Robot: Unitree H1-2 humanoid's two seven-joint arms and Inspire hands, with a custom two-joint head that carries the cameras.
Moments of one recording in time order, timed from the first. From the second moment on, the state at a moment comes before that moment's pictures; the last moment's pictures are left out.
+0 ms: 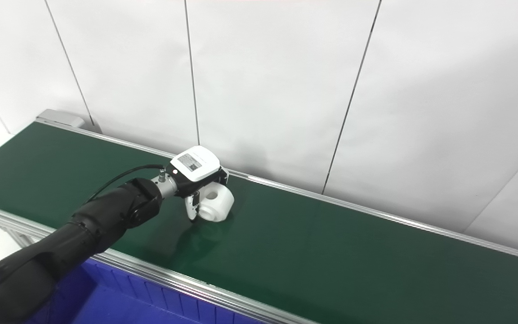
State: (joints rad) left arm -0.66 0.42 -0.57 0.73 1.03 -0.31 0.16; right arm 0.57 -0.08 0.29 0.03 -0.10 -0.41 -0.07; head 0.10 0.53
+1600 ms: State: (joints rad) left arm 0.38 0.51 -0.07 -0.41 0.89 -0.10 -0.24; right arm 0.64 -0.09 0.25 -0.22 -0.02 -0.32 0.03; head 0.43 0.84
